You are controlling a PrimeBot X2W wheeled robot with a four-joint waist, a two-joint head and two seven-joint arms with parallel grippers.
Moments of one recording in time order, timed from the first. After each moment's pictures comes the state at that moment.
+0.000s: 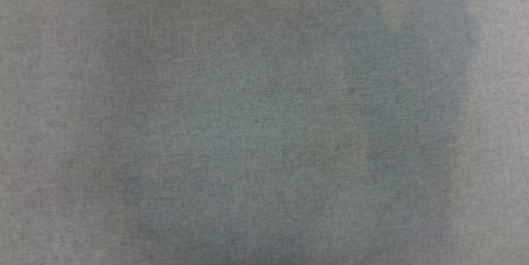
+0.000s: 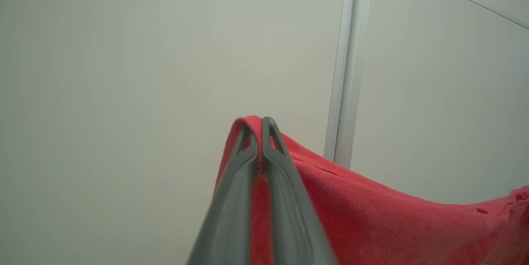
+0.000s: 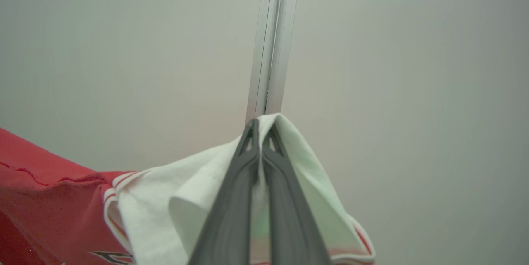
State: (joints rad) left arm -1.36 0.40 -0.18 0.37 -0.62 -0.09 -0.15; right arm -1.56 -0.21 0.13 0.47 0.27 0.13 0.00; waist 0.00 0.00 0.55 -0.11
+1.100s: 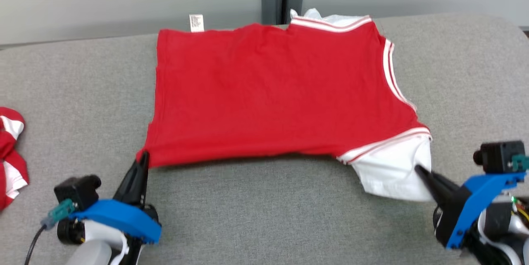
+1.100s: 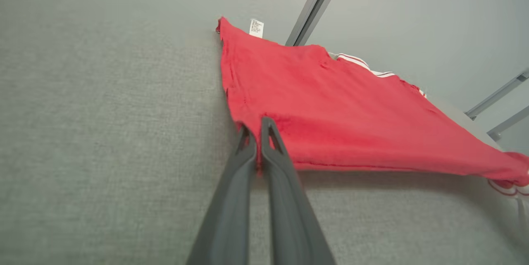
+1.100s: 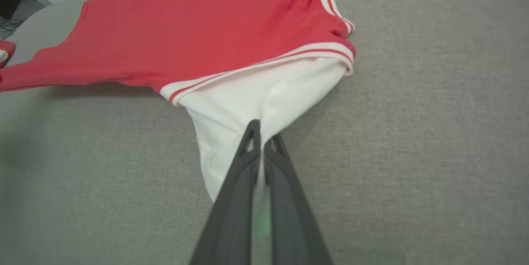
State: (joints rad) left arm -0.27 0.36 -0.44 0.45 -0.83 -0.09 -0.22; right arm -0.09 -0.14 -0.10 -0.14 0.43 0.13 0.70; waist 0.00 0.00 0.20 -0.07
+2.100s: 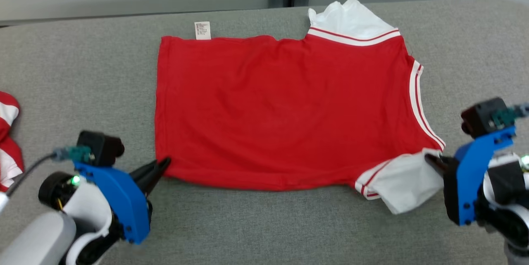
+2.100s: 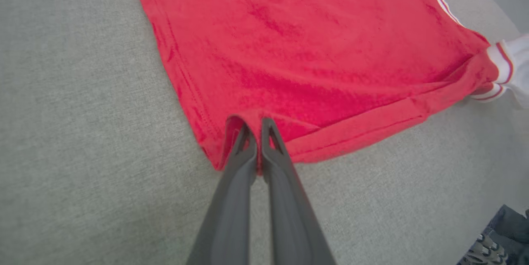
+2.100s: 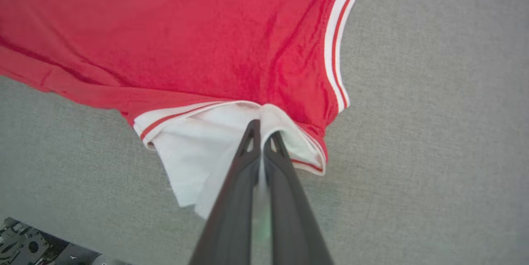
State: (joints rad) left arm -0.29 0.67 -0.56 -0.06 -0.87 -0.04 0.45; right arm -0.21 -0.24 -0.04 -0.30 0.33 0.13 1.16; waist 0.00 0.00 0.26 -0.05
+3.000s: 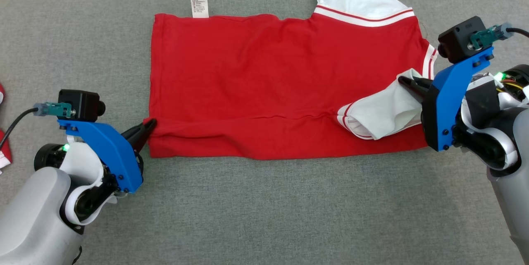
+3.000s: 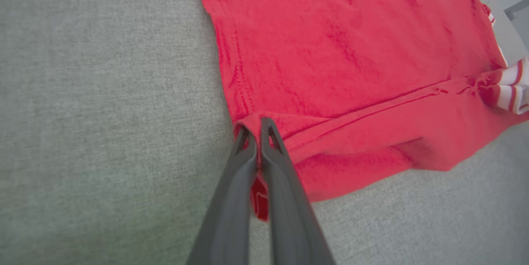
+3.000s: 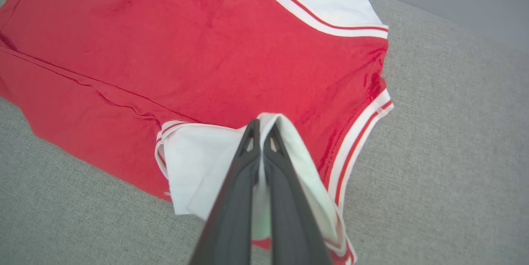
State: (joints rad) left arm -0.51 0.55 -0.53 0.29 -0.96 -0.10 0.43; right arm -0.62 -0.39 0.23 0.07 0.46 0.13 0.88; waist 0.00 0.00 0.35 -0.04
